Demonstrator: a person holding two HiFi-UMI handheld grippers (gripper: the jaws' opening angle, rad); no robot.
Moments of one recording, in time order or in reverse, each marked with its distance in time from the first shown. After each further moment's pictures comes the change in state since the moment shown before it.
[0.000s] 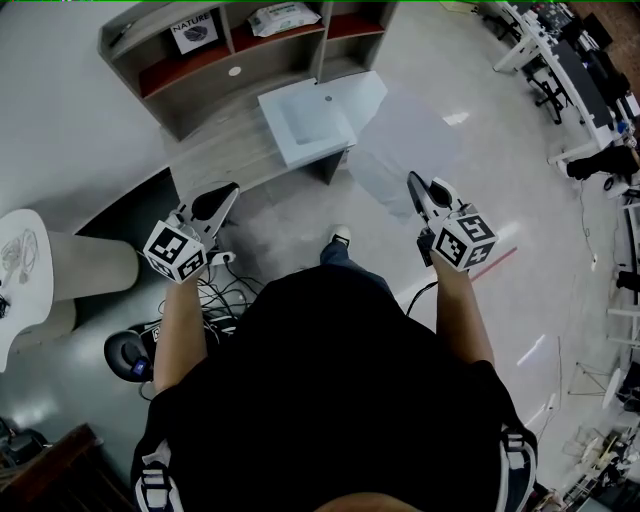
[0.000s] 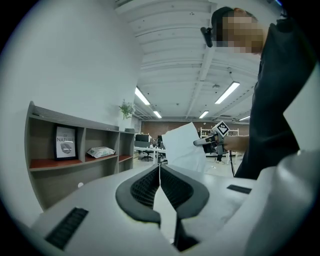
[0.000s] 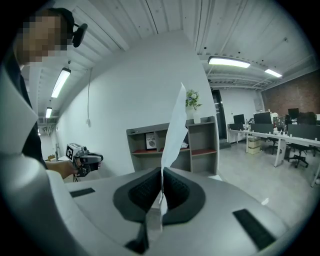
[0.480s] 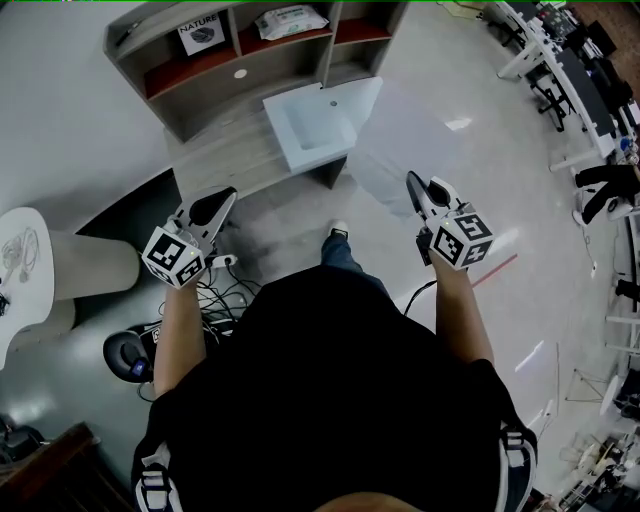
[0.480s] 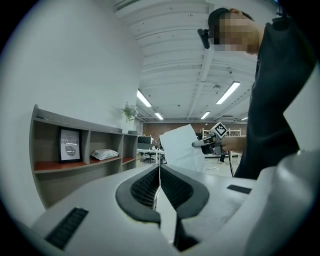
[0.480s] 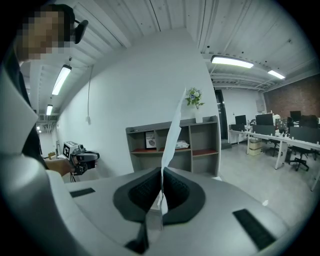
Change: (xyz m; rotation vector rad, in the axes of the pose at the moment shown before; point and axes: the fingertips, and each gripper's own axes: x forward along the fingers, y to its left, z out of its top) left arm -0.011 0.015 0.000 0.006 -0.020 0.027; right arm 0.027 -0.001 0.004 -0.023 0.014 0.006
